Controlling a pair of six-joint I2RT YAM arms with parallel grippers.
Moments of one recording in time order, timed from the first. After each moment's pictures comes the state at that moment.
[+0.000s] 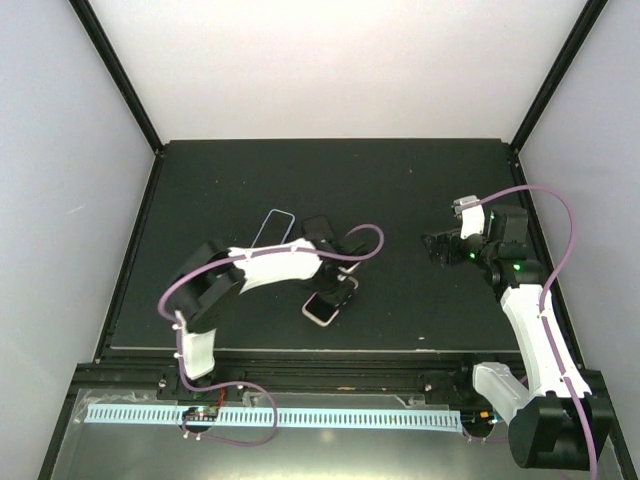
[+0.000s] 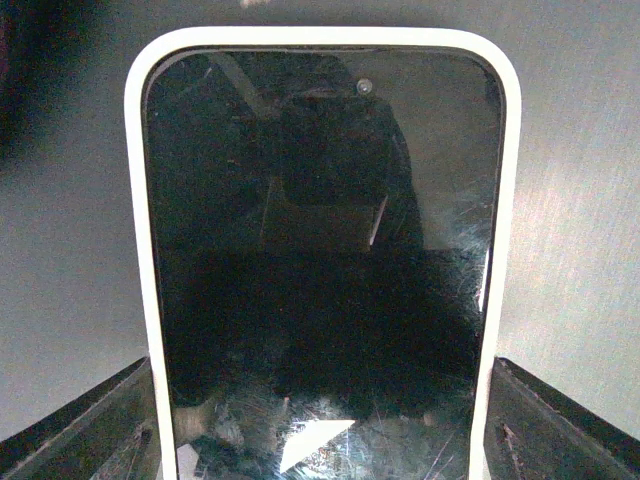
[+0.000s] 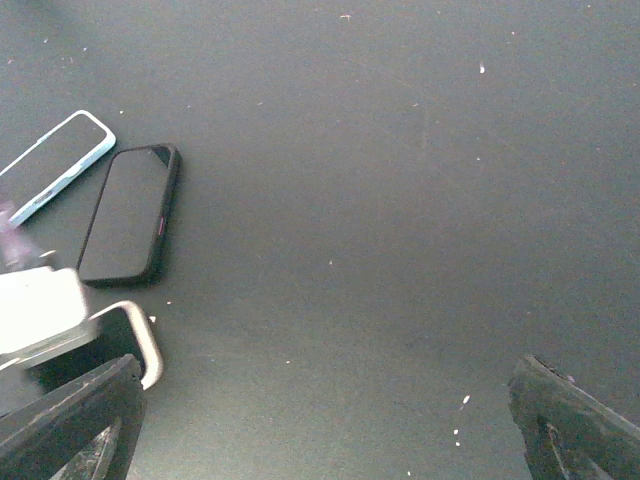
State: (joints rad) left arm -0.93 1.99 1.40 -0.83 -0.02 -0.35; right arm -0.02 0.95 0.77 -0.49 -0.43 -0.12
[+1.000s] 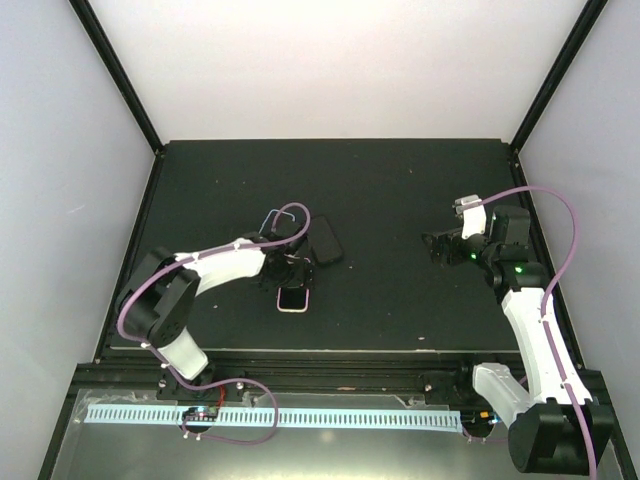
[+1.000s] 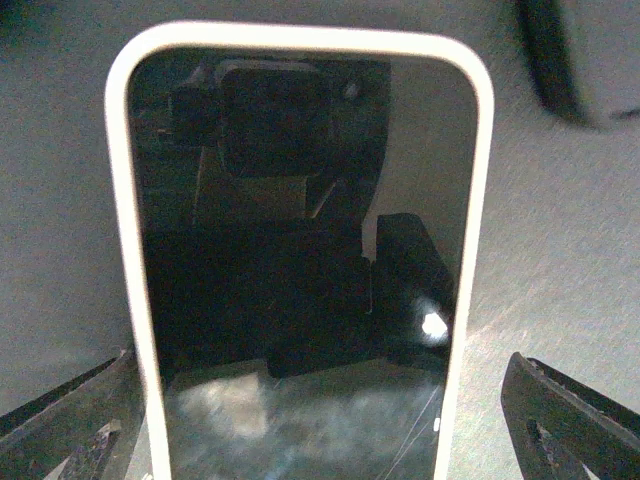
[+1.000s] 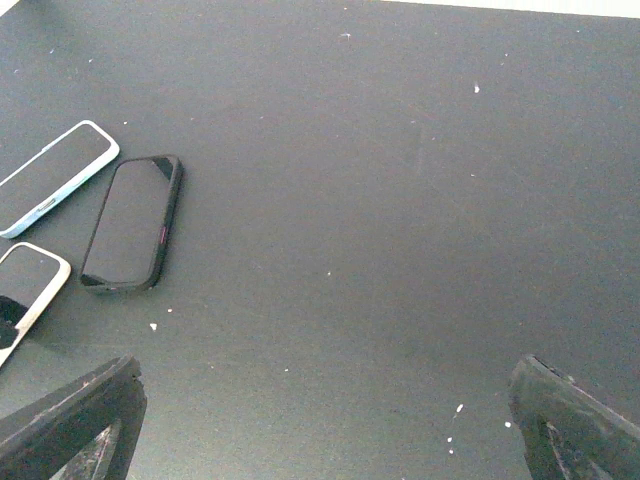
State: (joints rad) left arm -0.63 1.67 0.95 -0.59 0.05 -0.69; right arm -0.02 0.93 0.77 -0.49 -0.43 -0.13
